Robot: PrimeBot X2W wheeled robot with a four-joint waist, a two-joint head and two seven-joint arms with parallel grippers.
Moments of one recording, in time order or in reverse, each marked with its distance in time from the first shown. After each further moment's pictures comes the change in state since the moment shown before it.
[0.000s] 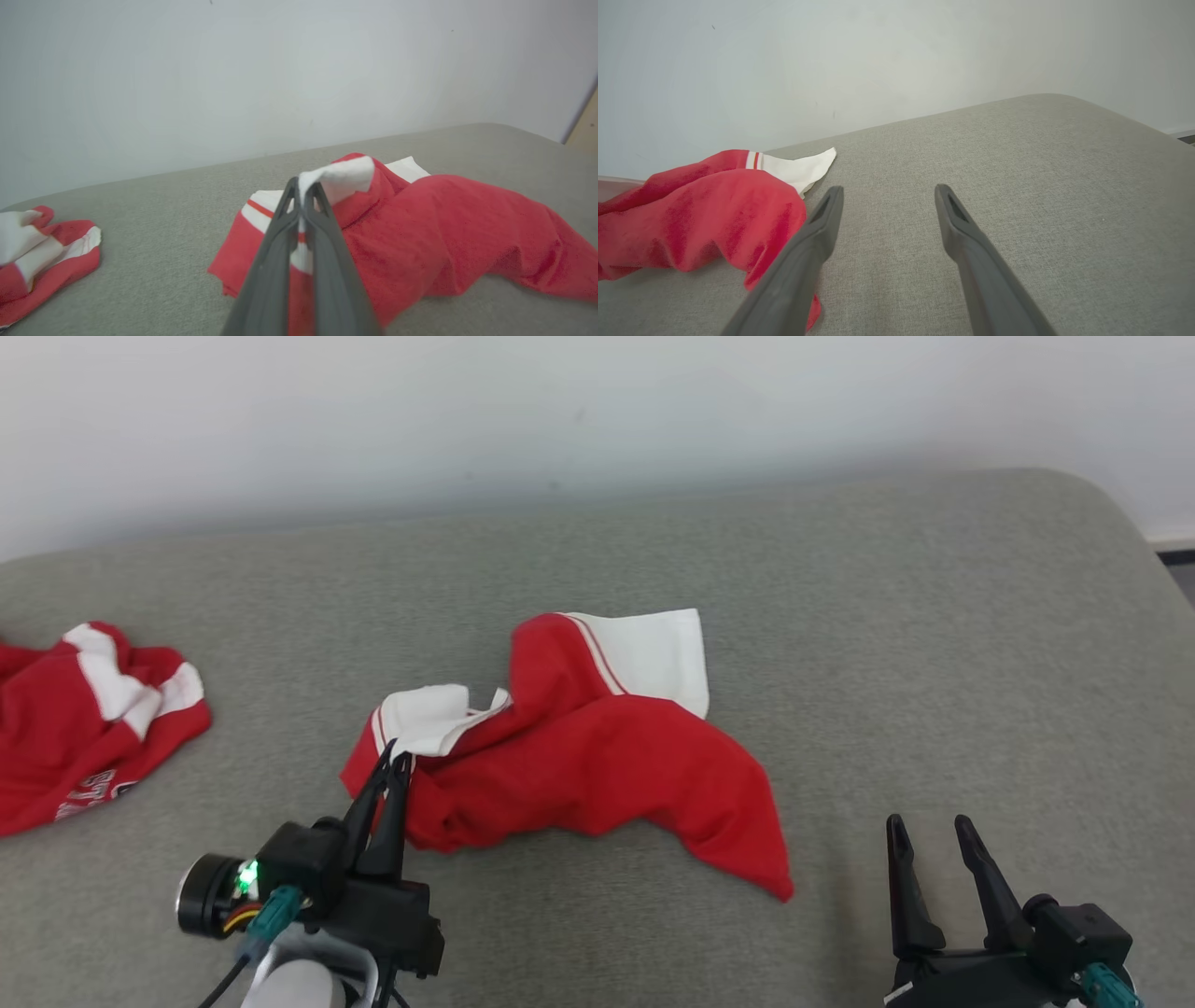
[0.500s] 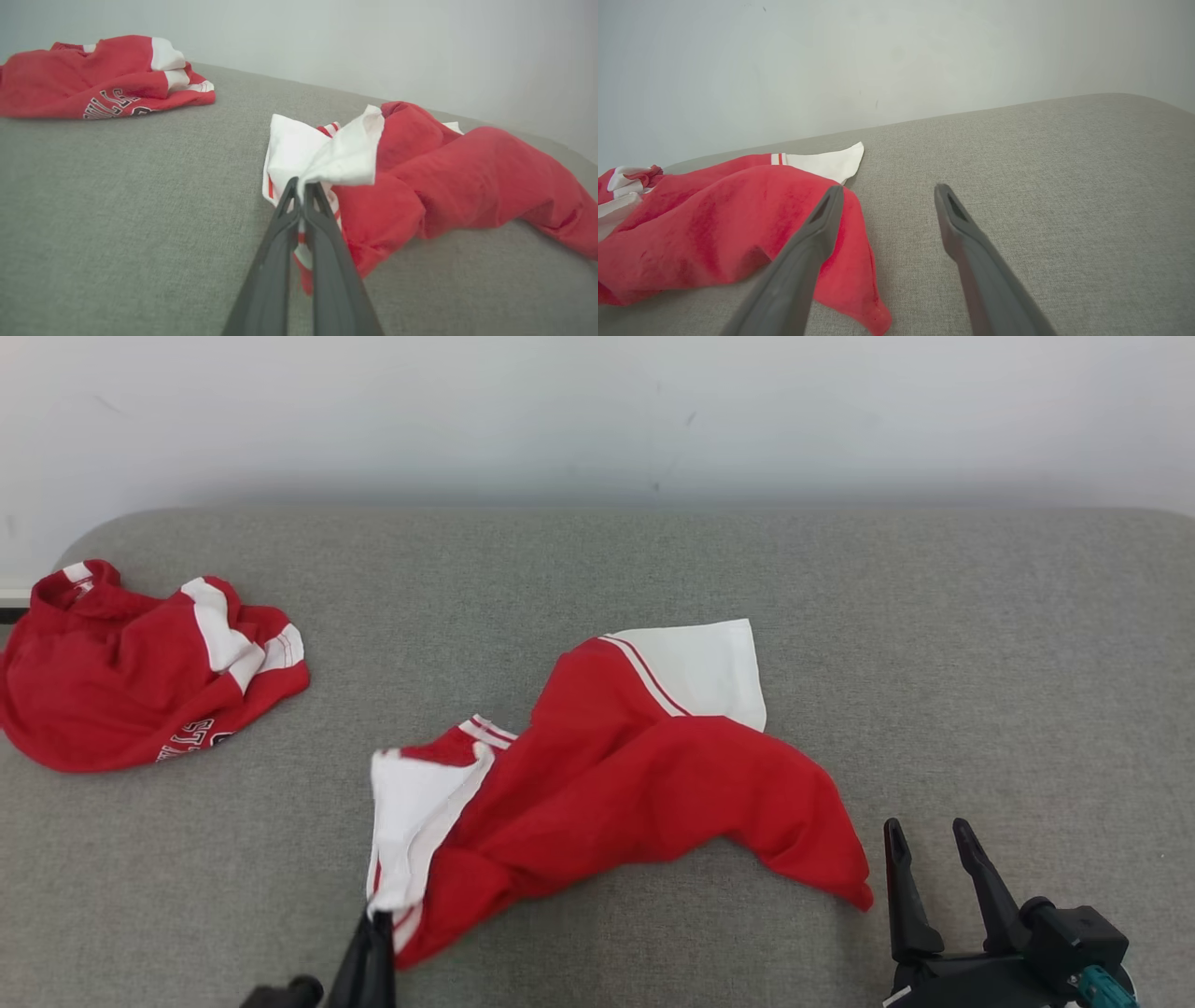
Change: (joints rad) left arm 0.301 -0.078 0.089 -0.122 -0.113 0.035 -0.003; right arm 0.007 0.000 -0.001 0.000 -0.017 0.000 0.000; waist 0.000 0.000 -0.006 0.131
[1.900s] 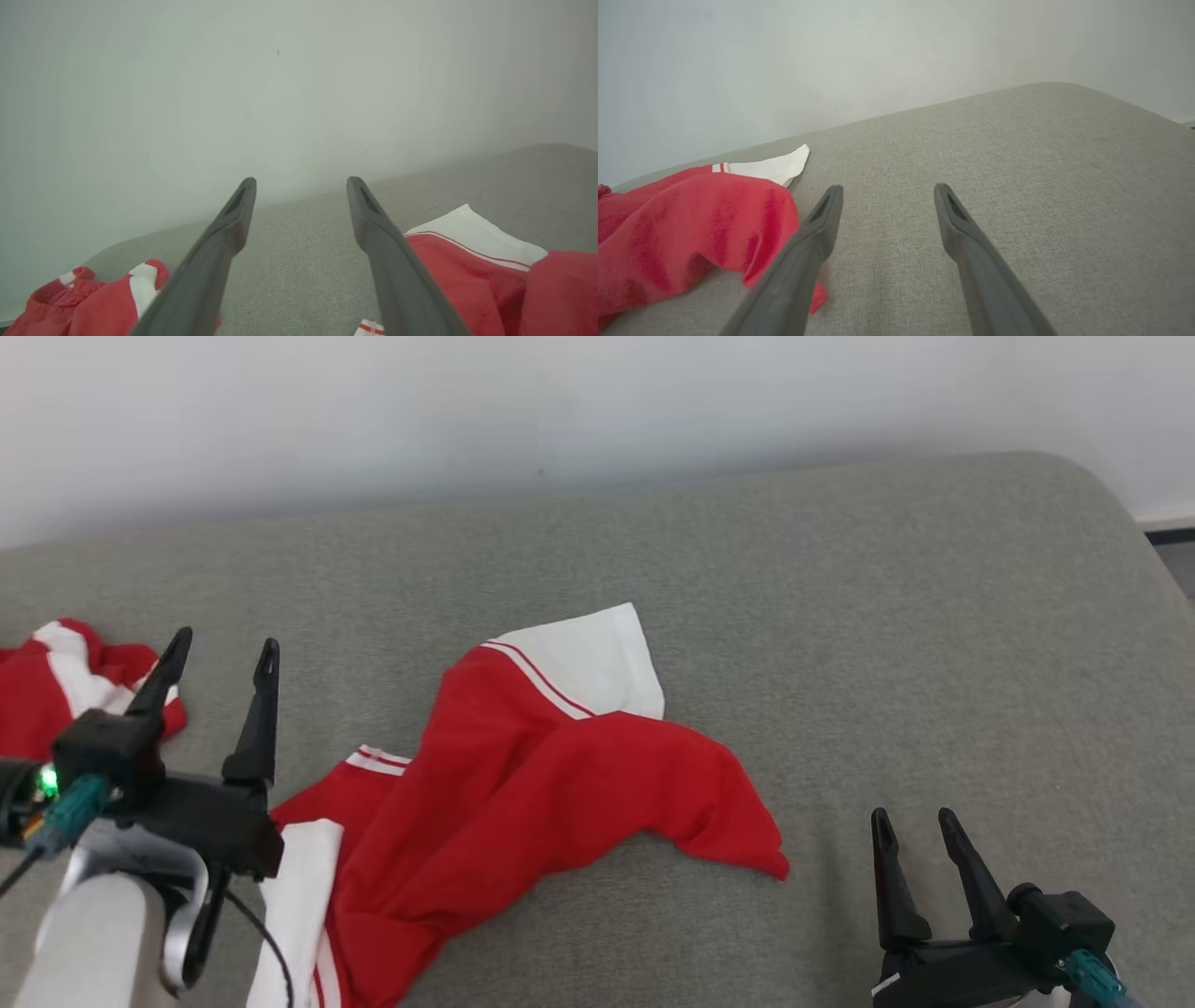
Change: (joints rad) left arm -0.365 0.239 0.072 -0.055 0.056 -0.082 0.169; right arm -0.034 0.000 0.020 0.033 0.023 0.000 0.000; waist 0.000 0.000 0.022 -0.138
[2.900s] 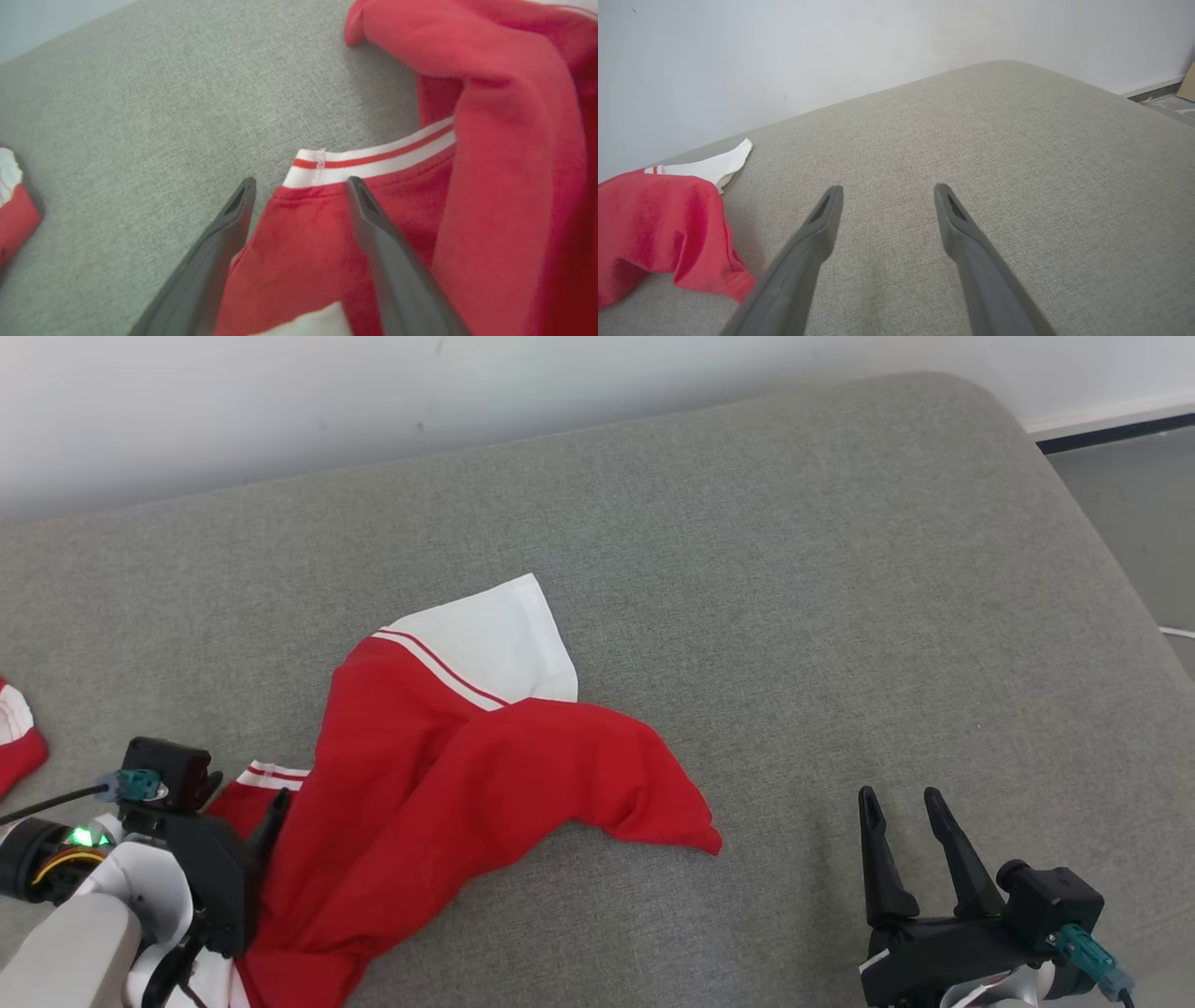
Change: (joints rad) left arm -0.139 0.275 -0.445 0.288 -0.346 -0.007 0.306; right arm -0.055 0.000 0.026 0.039 0.051 0.000 0.000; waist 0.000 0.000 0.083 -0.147
